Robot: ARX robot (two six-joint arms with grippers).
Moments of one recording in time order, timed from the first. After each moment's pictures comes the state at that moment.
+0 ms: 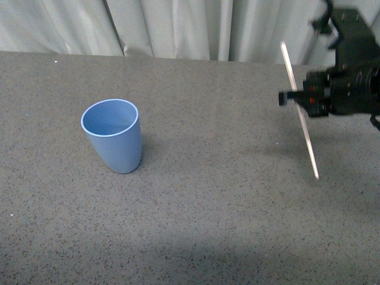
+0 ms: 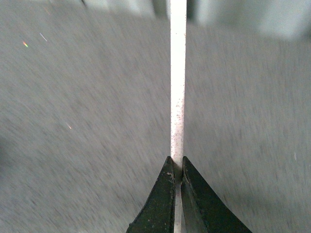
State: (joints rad) left arm 0.00 0.00 0.02 0.00 0.00 0.00; right arm 0.21 1.94 0.86 0.57 -0.15 0.01
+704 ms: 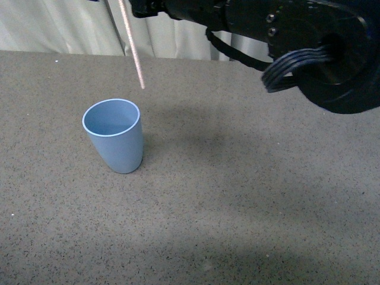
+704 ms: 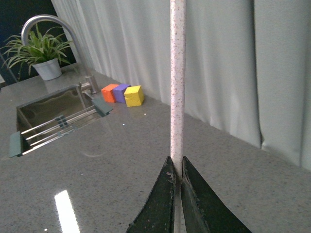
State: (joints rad) left arm 0.00 0.00 0.02 0.00 0.00 0.00; right arm 0.55 2.08 1.10 1.00 -0.41 0.18
